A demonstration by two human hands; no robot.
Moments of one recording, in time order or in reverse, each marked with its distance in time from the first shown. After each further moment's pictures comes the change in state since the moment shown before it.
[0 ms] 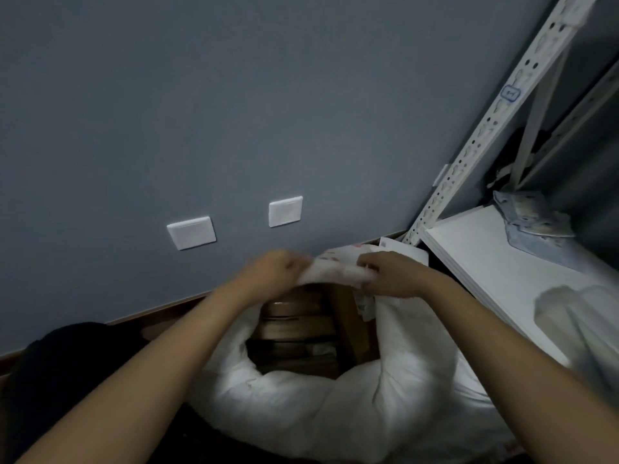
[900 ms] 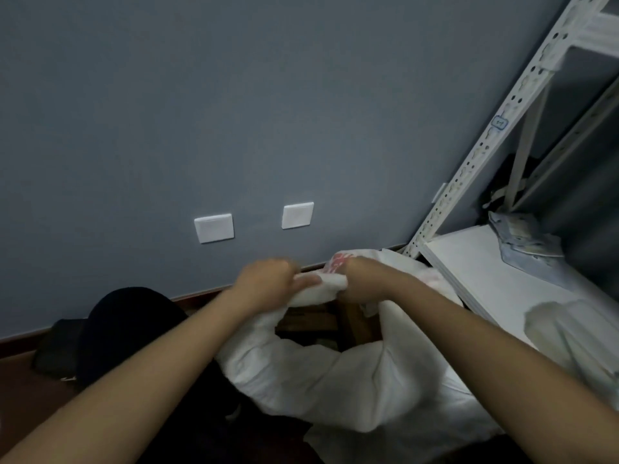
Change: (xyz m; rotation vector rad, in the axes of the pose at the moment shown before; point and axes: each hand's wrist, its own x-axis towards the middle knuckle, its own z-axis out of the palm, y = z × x) left_hand -0.060 -0.007 -0.003 0.224 0.041 -0.002; right_hand -0.009 -0.062 0.023 -0.262 -0.038 -0.116
